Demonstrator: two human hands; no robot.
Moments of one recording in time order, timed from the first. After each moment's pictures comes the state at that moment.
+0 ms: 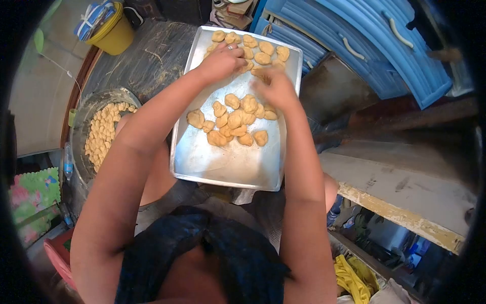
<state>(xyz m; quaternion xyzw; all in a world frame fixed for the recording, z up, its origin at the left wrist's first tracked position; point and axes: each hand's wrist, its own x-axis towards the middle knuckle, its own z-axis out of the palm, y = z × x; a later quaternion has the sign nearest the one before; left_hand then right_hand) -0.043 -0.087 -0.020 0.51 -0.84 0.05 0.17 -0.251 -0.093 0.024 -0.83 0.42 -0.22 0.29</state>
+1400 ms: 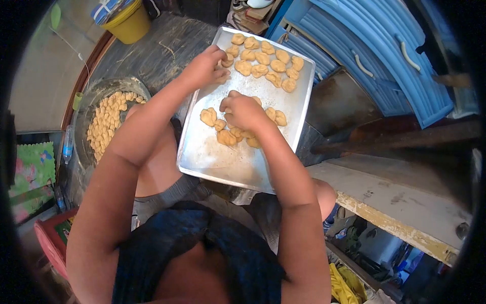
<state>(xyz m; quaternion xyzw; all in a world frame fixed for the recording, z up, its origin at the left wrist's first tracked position) 0.002 -0.021 0.001 0.64 -0.68 -0.16 0.33 -0.198 -0.039 0.009 -0.94 0.22 -0.02 0.27</state>
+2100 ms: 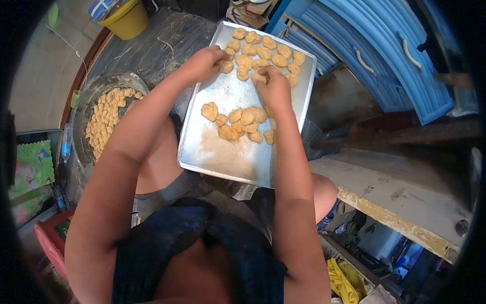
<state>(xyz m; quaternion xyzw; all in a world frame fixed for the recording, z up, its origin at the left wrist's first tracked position) 0.016 -0.027 -0.017 0.61 -0.73 -0.16 0.25 -0.218 -0.082 -0.002 -0.81 0.46 -0.16 0.31</state>
